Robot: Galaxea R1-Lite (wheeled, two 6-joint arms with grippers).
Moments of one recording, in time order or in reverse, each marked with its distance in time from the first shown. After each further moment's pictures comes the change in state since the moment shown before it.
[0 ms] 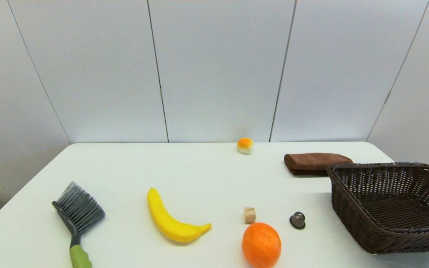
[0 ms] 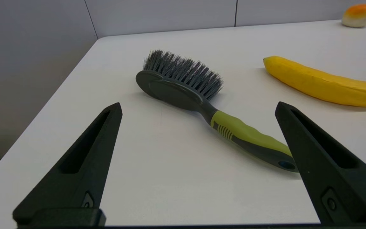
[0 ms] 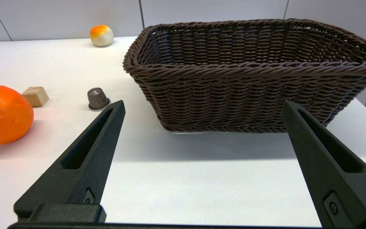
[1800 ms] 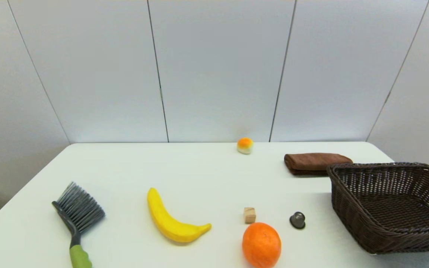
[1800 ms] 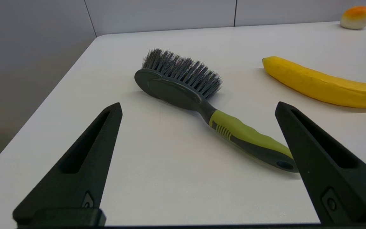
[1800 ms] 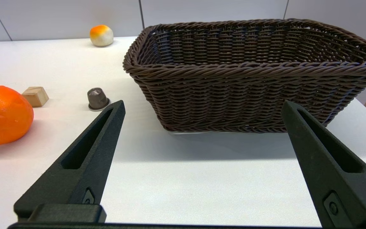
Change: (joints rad) left arm 0.000 -0.001 0.000 0.002 -0.001 -0.014; right arm 0.000 0.000 0.000 0.000 0.000 0.000
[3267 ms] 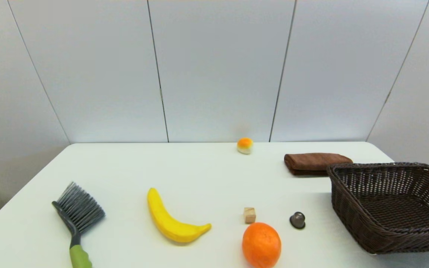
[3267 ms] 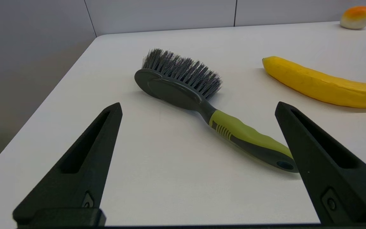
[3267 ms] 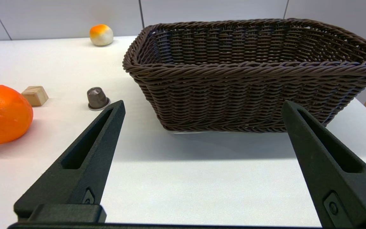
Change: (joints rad) left arm 0.000 0.000 0.000 0.000 0.000 0.000; right arm 0.000 0.000 0.000 0.001 0.000 -0.002
